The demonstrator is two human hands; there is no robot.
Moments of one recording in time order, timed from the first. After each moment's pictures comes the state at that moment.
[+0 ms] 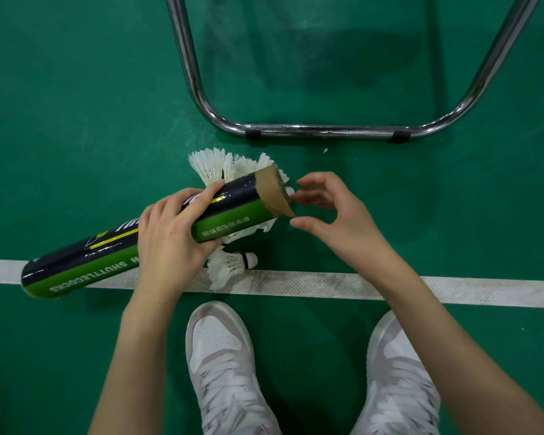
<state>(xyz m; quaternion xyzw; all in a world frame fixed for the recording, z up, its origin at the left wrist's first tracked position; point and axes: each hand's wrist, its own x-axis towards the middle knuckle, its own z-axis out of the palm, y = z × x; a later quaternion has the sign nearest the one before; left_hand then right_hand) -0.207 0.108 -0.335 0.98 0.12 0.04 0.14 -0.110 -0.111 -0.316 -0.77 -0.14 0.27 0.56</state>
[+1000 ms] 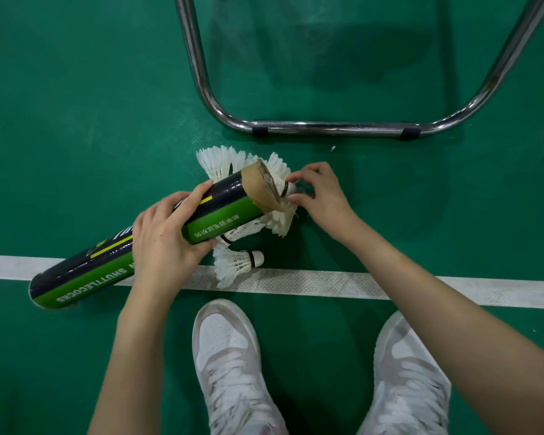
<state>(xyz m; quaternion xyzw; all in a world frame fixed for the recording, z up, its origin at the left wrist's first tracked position) -0.219 0.125 -0.335 0.97 0.15 0.03 0.18 -0.073 -0.073 -0.391 -0.85 -0.16 0.23 0.45</state>
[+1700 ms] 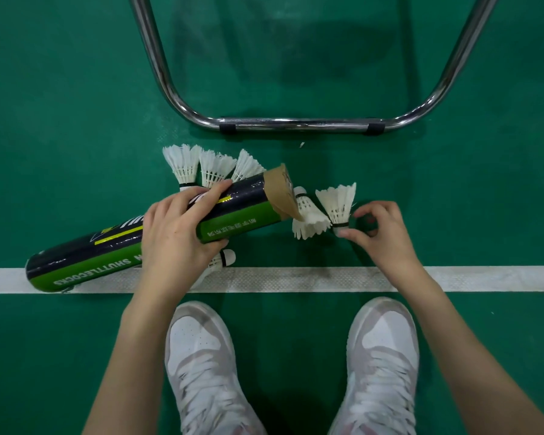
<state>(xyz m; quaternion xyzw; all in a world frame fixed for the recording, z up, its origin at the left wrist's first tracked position) -0.197 0.076 -0.337 0.98 0.08 0.02 0.17 -0.104 -0.206 -0.389 -0.91 -0.01 0.19 0.37</state>
